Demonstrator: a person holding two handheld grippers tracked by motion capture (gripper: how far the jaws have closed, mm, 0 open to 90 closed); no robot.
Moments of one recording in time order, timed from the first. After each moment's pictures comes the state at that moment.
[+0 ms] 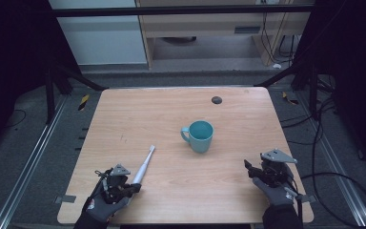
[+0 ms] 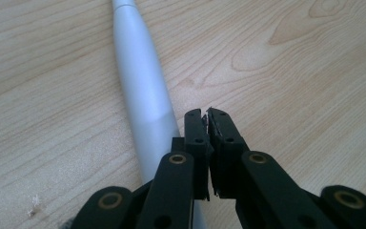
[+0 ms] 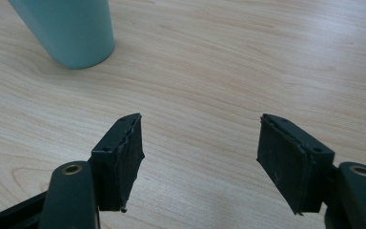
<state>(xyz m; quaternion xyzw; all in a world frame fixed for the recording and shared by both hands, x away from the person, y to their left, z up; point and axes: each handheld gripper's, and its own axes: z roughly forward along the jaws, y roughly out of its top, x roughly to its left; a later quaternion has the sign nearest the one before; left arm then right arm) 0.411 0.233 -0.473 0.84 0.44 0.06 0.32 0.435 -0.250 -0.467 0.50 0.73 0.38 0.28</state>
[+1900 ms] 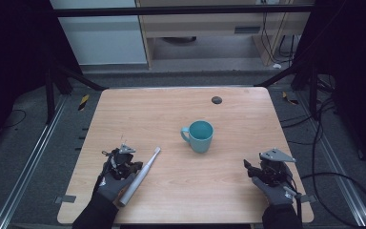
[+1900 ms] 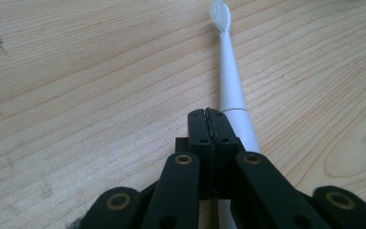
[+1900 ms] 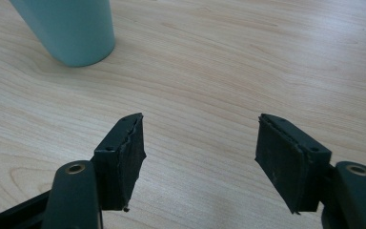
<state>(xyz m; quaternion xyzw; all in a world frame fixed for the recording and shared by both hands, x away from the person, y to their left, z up) 0.479 0.225 -0.476 0.82 0.47 0.12 0.31 0.438 -0.249 -0.468 0.50 0.73 0.37 0.27</state>
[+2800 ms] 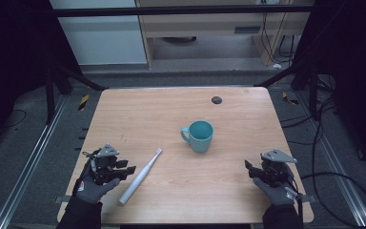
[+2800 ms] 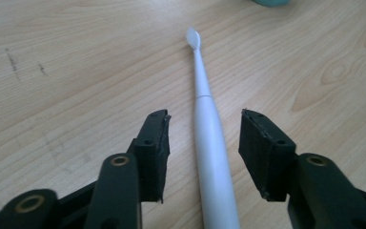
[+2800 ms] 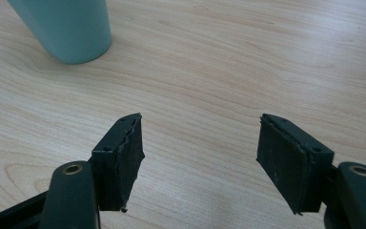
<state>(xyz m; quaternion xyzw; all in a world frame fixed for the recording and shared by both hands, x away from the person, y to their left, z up) 0.445 0.253 -0.425 0.83 0.42 0.12 0.35 0.437 -0.252 -0.468 0.50 0.73 0.37 0.28</state>
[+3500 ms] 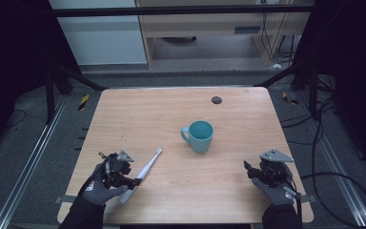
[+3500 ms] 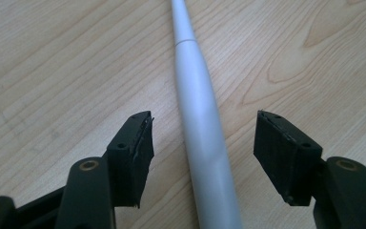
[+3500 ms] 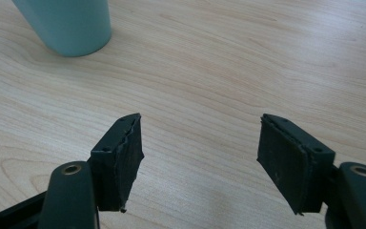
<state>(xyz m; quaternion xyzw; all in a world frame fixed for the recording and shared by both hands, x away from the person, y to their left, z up) 0.449 0.228 -0.443 0.89 0.39 0.09 0.23 0.438 -0.248 -0.470 0.50 0.74 0.36 0.28</state>
